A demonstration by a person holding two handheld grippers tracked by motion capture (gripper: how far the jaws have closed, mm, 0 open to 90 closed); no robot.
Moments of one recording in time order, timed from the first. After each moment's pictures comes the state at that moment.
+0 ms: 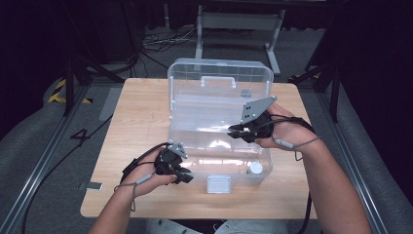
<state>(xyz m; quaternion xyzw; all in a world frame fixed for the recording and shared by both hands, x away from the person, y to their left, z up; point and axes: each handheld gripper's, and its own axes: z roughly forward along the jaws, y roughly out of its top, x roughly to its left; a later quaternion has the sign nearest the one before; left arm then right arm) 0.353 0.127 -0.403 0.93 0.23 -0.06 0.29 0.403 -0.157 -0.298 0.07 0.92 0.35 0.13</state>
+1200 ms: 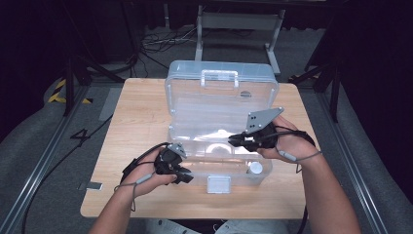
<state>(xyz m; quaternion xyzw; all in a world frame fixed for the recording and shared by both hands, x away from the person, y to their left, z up) 0.354 0.127 -0.403 0.92 0.24 -0.07 0.29 0.384 -0.166 -0.315 0.08 0.91 0.39 0.12</state>
